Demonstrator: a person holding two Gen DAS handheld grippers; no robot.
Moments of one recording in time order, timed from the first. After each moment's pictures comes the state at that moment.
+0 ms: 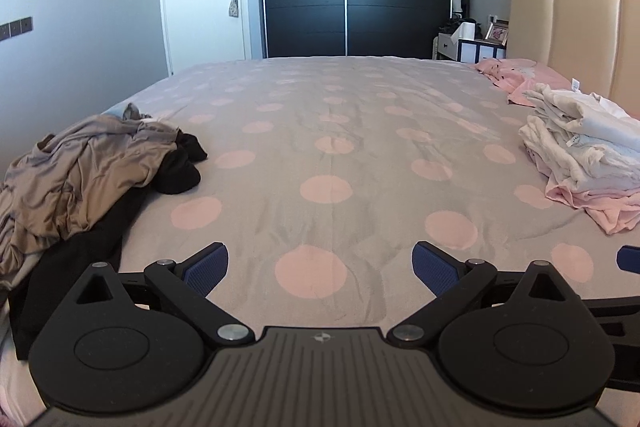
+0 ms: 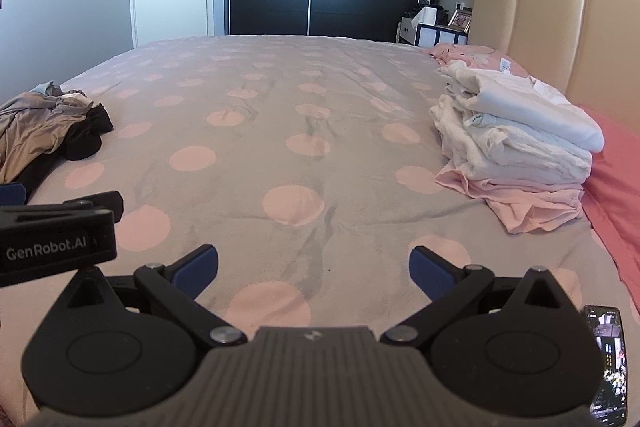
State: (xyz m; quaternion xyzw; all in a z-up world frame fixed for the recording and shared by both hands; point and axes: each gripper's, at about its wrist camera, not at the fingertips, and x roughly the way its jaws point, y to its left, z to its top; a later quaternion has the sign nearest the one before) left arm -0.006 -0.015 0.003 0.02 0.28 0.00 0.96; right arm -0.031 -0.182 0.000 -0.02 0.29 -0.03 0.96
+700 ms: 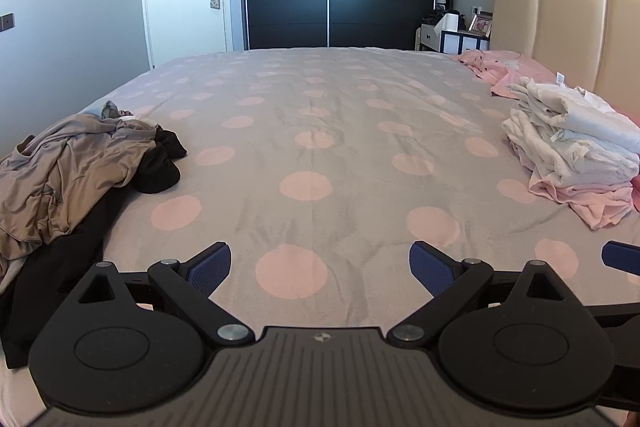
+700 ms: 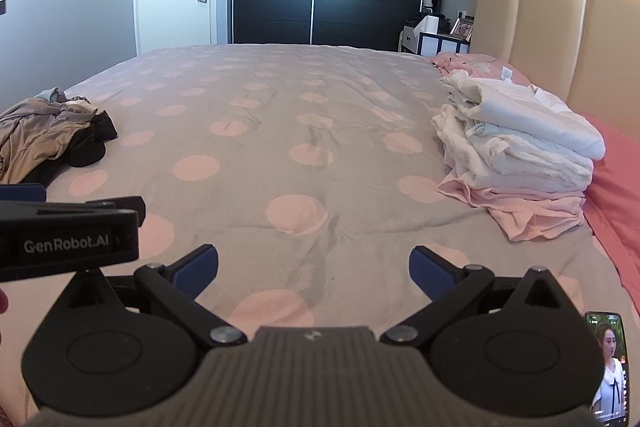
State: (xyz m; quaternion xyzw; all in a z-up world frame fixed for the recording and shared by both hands) left arm 0.005 -0.019 0.010 0.01 0.30 -0.03 0.95; right arm -0.033 -0.182 0.002 -0.02 0.28 -0.02 0.96
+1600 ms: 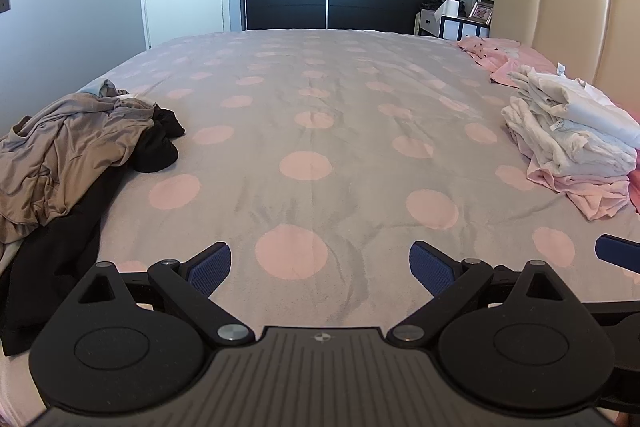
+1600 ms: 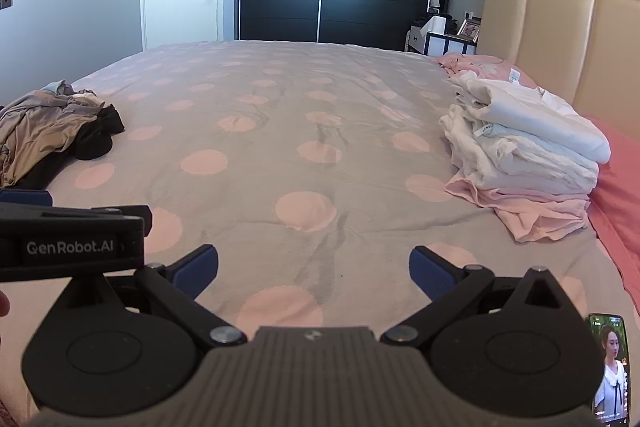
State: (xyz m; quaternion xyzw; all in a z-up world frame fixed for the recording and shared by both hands) left arm 0.004 -0.013 0.009 0.00 0.33 -0.03 0.94; right arm -0.034 -0.175 0.001 -0.02 0.29 -0.01 0.96
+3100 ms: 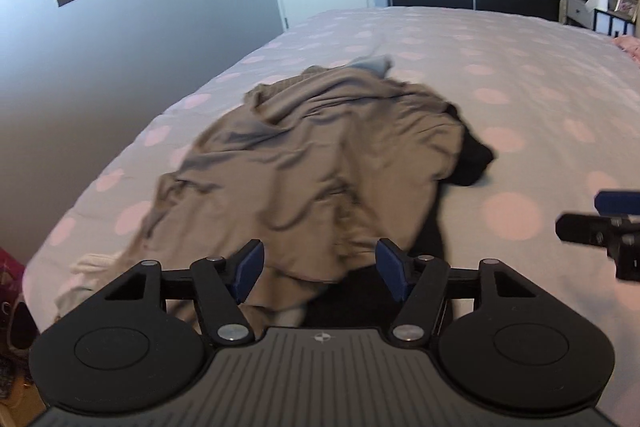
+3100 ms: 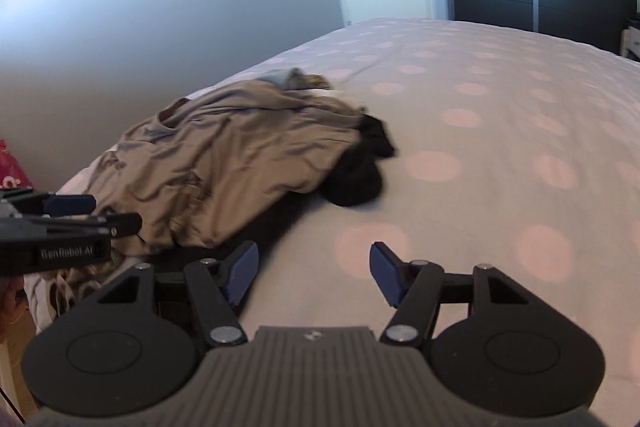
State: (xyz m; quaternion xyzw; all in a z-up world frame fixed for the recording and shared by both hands) left arm 0.067 0.278 0.017 0.03 0.36 0.17 0.92; right arm 0.128 0.081 0.001 -0.01 0.33 0.31 0.89
